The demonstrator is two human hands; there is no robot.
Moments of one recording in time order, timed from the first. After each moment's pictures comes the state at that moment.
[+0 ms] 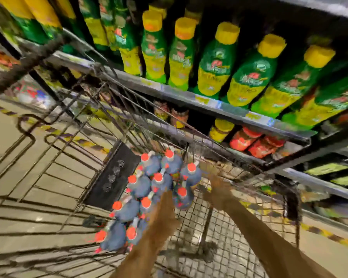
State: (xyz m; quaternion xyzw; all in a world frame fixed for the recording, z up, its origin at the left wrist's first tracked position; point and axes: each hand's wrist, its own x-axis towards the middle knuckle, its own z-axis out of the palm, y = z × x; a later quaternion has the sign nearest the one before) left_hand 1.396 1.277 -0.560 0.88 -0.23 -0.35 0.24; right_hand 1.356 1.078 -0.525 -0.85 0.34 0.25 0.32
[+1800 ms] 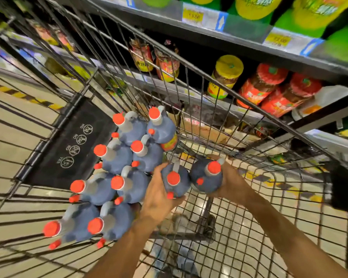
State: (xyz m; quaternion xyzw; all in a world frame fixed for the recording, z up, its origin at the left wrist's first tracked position) left_hand 1.362 1.248 -0.681 0.76 -0.11 -0.30 0.56; right_hand 1.275 1.035 -0.655 -0.72 0.33 0.11 0.60
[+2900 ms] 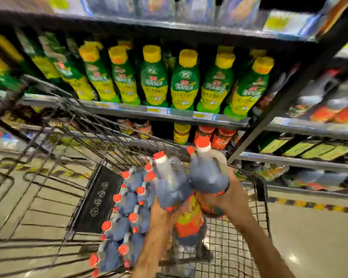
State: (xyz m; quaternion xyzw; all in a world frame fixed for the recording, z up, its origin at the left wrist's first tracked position) left_hand 1.334 1.224 -0.443 0.67 -0.05 -0.36 0.65; right_hand 1.237 1.072 -0.377 -0.71 0.36 -0.19 0.57
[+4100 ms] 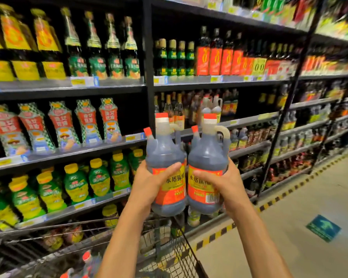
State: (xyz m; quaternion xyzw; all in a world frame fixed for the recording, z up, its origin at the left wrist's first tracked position) left_hand 1.202 1.211 -0.105 0.43 -0.46 -0.39 0.67; right_hand 1.010 1.180 -0.096 -0.56 0.36 -0.54 0.51
